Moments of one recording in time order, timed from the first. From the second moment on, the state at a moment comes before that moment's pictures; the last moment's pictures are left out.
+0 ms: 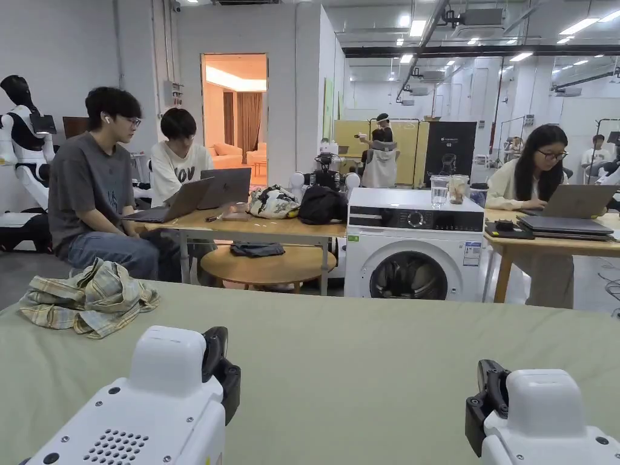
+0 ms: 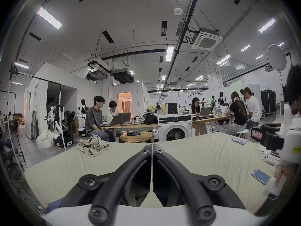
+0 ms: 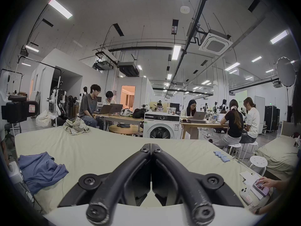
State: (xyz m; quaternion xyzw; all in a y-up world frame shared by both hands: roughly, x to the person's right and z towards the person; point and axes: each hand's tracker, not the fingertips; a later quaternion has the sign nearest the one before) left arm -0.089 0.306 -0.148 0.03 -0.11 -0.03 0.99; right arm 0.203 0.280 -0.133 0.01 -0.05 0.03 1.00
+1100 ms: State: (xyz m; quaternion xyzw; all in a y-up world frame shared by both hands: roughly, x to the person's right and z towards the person) left arm -0.094 0.306 -0.148 0.02 -0.10 -0.02 0.99; right arm 0.205 0.282 -0.136 0.00 -0.05 0.03 1.00
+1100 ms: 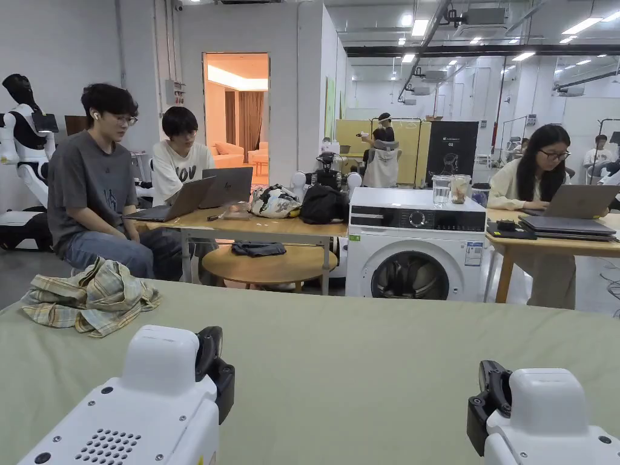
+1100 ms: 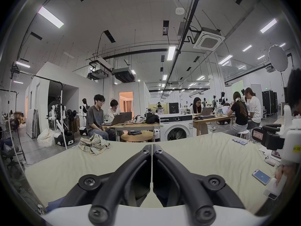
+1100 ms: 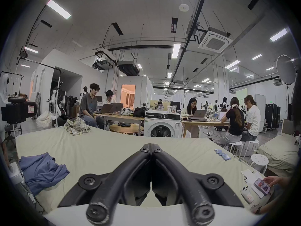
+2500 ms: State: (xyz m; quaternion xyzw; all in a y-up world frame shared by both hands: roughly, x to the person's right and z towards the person) left arm -0.271 0.264 -0.115 -0.09 0.07 -0.05 0.99; right arm 0.020 0.244 -0.195 -0.04 0.17 0.02 0.98
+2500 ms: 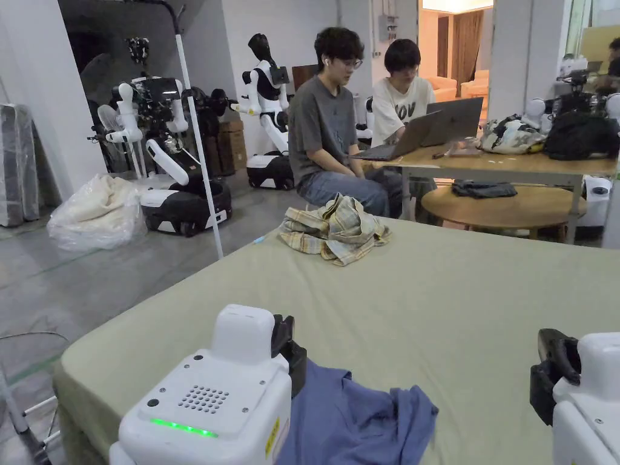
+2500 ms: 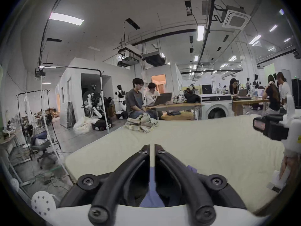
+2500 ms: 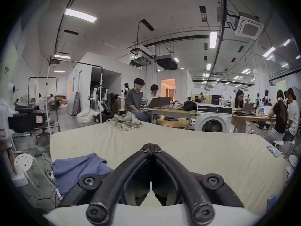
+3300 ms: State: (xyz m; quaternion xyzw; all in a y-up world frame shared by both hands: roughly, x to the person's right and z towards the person) left arm -0.316 0.102 -0.286 -0.45 -0.02 0.04 0.89; right arm 0.143 0.195 -0.182 -0.15 0.07 -0.04 0.99
